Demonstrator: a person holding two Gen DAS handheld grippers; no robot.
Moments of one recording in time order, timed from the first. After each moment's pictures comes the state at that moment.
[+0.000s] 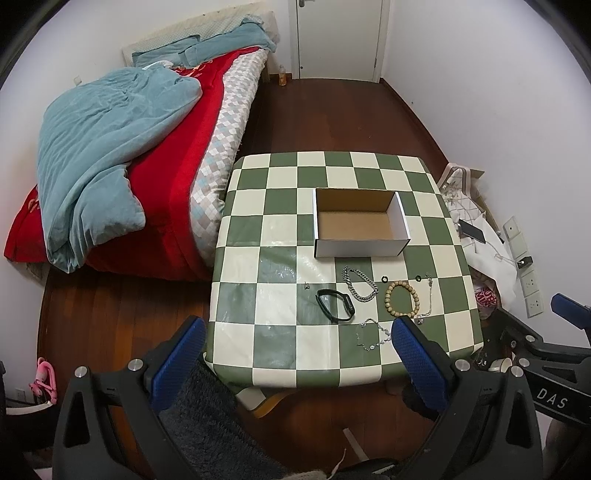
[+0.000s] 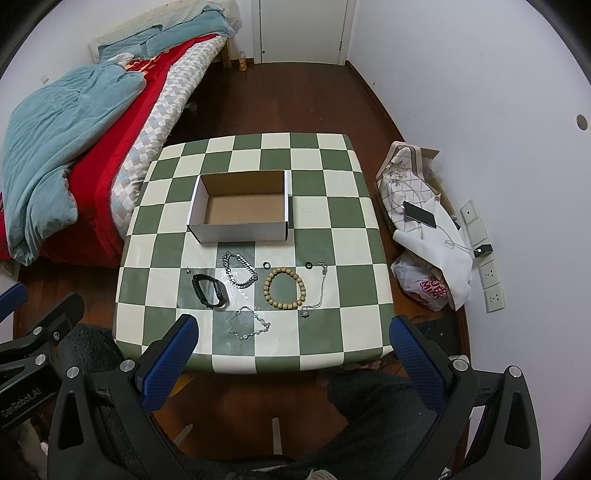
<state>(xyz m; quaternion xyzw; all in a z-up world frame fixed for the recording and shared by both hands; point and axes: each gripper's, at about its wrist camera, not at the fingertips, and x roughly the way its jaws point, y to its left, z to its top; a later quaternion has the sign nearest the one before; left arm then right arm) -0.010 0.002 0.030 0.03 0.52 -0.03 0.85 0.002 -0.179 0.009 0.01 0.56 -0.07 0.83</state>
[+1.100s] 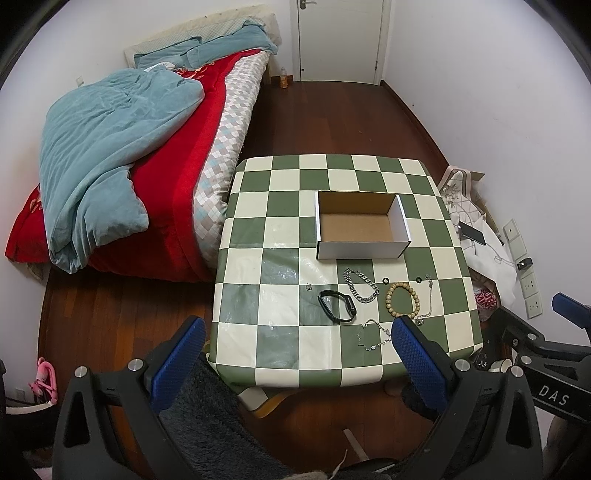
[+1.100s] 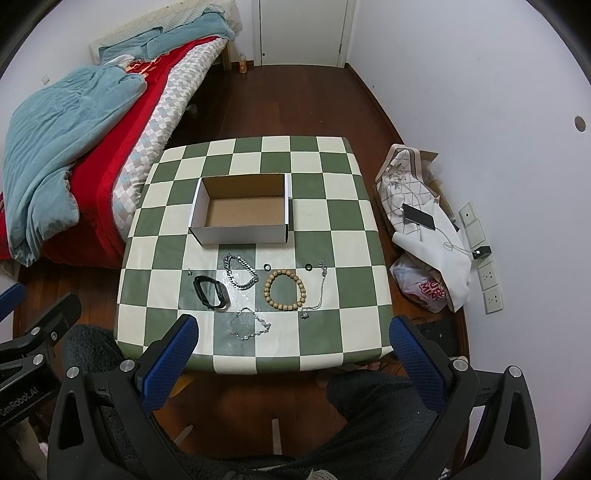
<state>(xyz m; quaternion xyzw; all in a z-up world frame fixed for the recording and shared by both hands) -0.013 0.004 0.038 0.03 0.52 -0.03 0.85 -0.004 -0.179 0.015 0.01 0.55 -0.07 0.83</state>
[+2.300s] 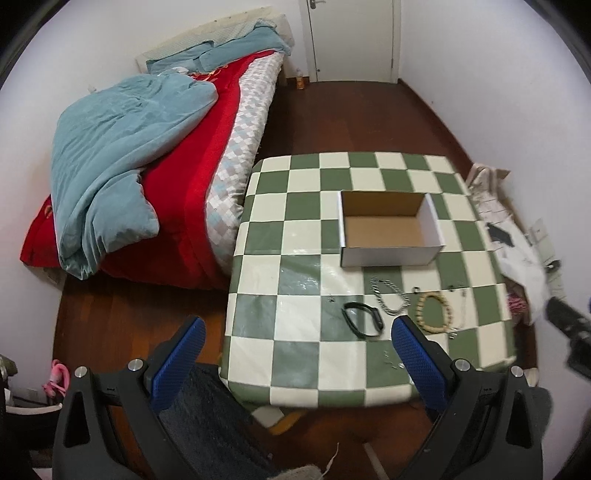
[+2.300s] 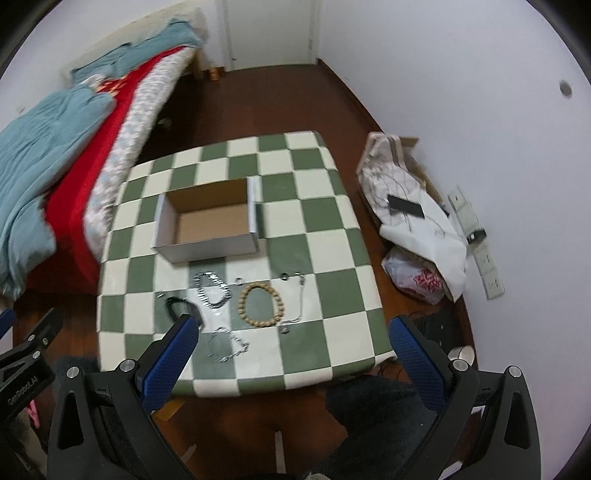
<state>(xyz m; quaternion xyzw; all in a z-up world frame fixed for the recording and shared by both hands) 0.018 -0.001 -0.009 0.07 0.51 0.01 0.86 0.019 -0.231 -0.027 0.06 0.55 -0.12 0.83</state>
